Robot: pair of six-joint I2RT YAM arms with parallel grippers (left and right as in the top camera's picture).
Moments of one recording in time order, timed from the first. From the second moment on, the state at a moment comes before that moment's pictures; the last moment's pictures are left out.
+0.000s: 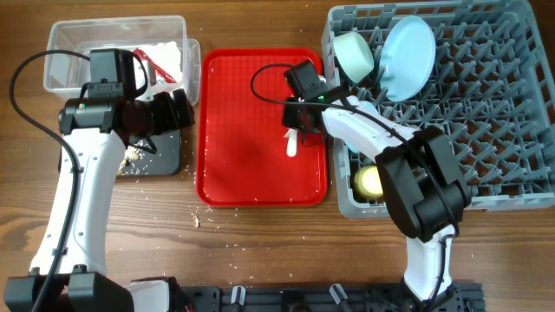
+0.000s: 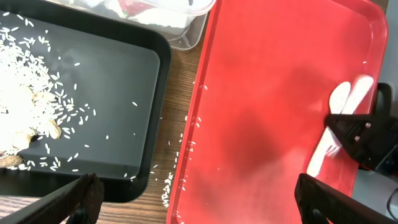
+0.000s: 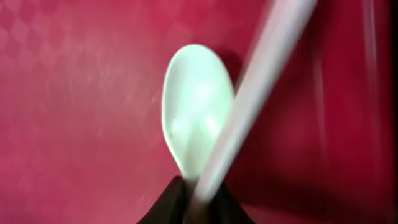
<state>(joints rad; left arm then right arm) 0.04 1.48 1.28 -0.94 0.16 -0.26 0.51 2.10 1.40 -0.46 -0.02 0.69</state>
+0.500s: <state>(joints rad) 0.04 1.48 1.28 -0.94 0.16 -0.26 0.51 2.10 1.64 -0.91 -0.06 0.52</state>
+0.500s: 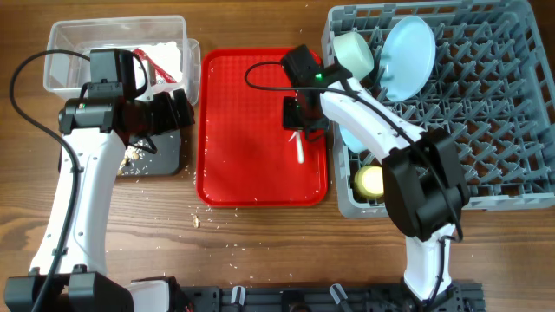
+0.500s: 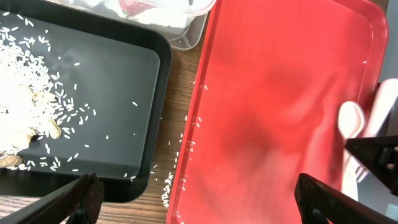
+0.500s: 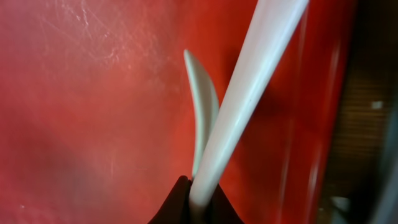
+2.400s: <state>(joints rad) 0.04 1.48 1.28 -0.94 0.16 -0.26 0.51 2.11 1.49 -0.78 0.01 0.58</state>
